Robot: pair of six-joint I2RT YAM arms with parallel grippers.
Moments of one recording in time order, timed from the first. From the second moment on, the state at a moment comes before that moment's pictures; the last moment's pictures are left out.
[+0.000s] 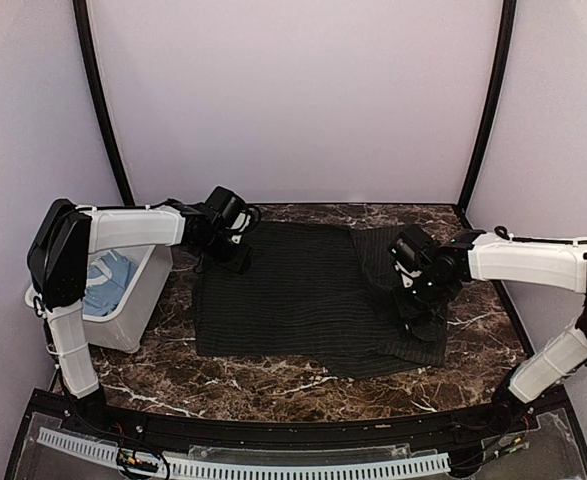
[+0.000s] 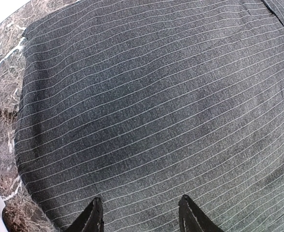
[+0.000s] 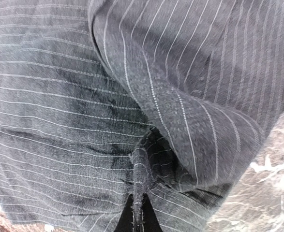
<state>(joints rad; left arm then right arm) -0.60 1.91 1.41 -0.49 -0.13 -0.14 0.69 1.46 0.95 -0.79 0.15 0.46</state>
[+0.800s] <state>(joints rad) -0.38 2.26 2.15 -0.62 -0.16 0.09 0.67 1.22 1.30 -0.92 0.47 0.25</state>
